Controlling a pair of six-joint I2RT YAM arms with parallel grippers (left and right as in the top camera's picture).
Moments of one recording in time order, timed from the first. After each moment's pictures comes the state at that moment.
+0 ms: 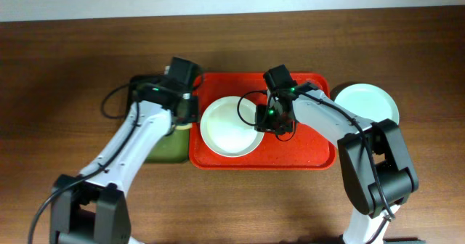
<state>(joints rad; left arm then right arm) -0.32 1.70 1.27 -0.81 -0.17 -0.31 0.37 1.95 1.25 -0.66 -0.29 0.49</state>
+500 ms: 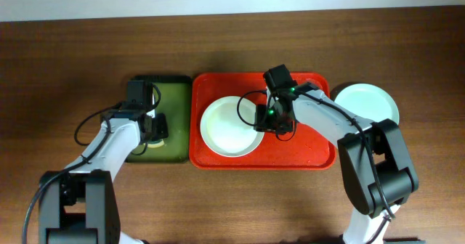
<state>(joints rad) -0.05 1.70 0.97 -0.54 -0.08 -0.19 0.37 1.95 1.25 -0.66 -0.29 0.47</state>
